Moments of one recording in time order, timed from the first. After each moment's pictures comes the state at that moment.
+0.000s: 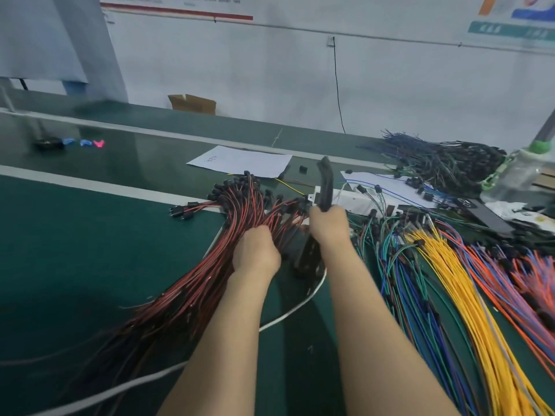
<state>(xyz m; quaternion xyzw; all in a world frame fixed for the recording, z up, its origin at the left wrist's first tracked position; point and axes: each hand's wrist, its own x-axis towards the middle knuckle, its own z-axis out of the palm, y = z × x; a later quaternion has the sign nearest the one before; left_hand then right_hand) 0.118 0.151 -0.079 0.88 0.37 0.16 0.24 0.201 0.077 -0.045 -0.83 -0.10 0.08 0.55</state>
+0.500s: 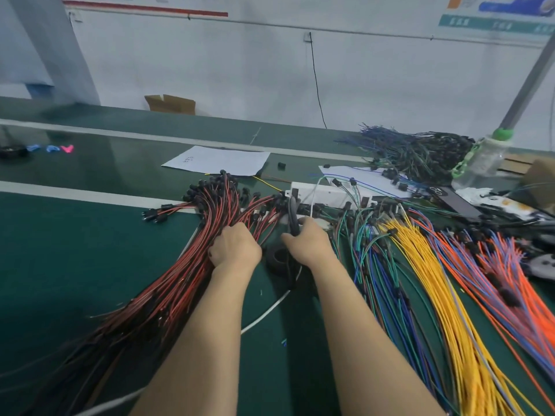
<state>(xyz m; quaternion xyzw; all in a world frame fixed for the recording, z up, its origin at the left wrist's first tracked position) 0.139 0.148 -0.081 0.88 0.43 0.09 0.19 0.205 0.046 -0.071 -0.91 -0.20 0.10 0.36</state>
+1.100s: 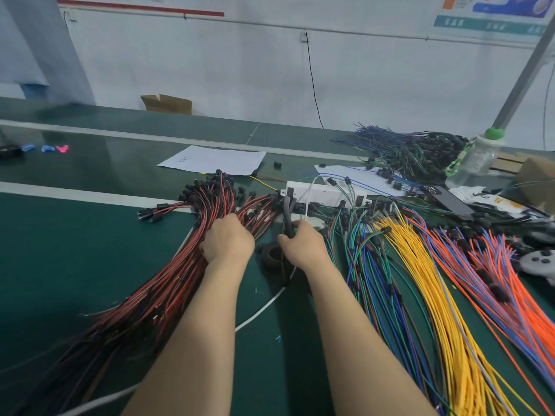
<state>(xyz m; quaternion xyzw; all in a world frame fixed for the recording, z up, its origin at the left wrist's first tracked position) 0.138 0.152 -0.077 0.85 0.44 0.15 0.23 0.200 0.041 -0.077 -0.90 -0.20 0.09 0.37</state>
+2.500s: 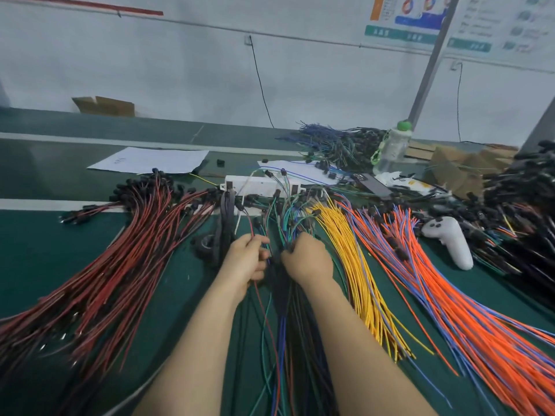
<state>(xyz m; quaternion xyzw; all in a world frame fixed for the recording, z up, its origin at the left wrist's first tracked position) 0.144 0.018 -0.094 0.60 0.22 0.11 0.76 0.195 -0.078 -0.087 -0.96 -0.11 0.01 0.25</state>
